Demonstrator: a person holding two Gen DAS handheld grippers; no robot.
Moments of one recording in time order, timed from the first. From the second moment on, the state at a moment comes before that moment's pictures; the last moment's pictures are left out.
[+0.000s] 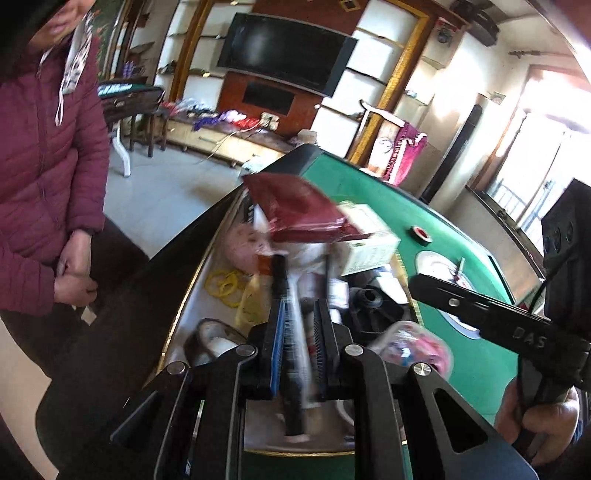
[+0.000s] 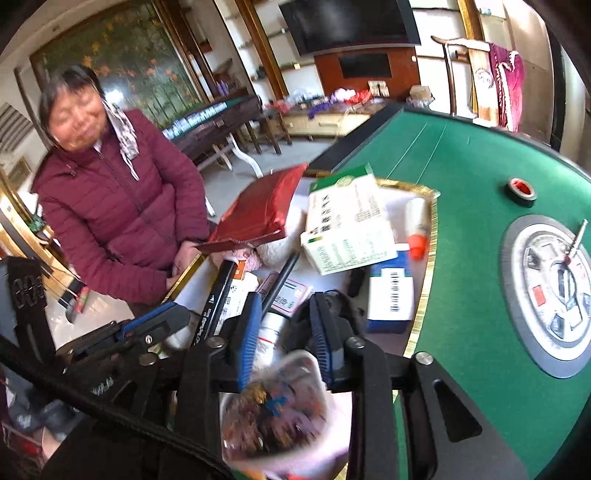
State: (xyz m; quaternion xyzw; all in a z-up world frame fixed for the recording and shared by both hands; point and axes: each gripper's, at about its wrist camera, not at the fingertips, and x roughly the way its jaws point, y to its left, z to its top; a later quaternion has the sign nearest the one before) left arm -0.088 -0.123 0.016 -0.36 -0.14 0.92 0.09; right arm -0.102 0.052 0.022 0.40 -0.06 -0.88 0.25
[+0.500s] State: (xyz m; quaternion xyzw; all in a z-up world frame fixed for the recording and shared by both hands) left arm -0.198 0.116 0.093 -0.43 -0.03 0.88 0.20; right arm -0.082 0.332 -0.002 0.36 -0.20 -0.91 0.06
